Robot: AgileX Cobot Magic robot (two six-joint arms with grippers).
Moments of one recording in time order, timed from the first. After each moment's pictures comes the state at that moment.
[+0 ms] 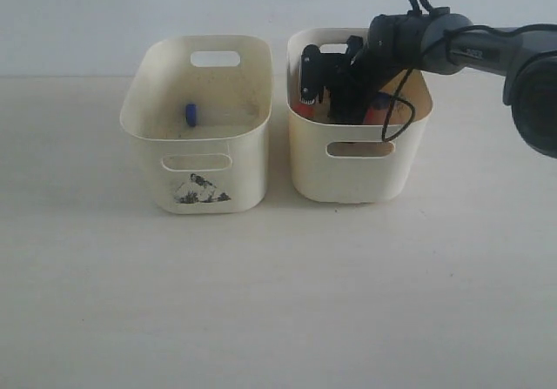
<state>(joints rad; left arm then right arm) -0.02 0.01 0.00 0.18 0.28 -0.02 0.20 2.50 -2.04 0.09 0.53 -1.30</state>
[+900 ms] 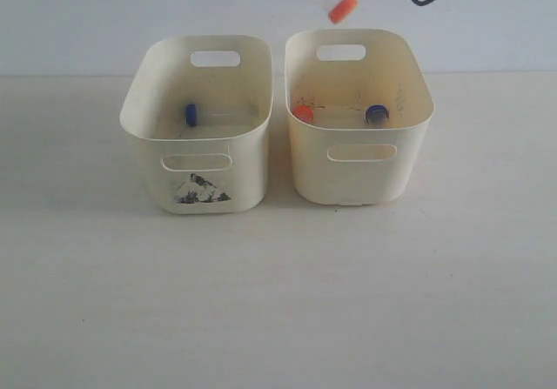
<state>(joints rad) -0.02 0.01 0.00 0.18 0.28 -0.02 0.20 2.01 -2.03 0.59 0.96 -0.79</state>
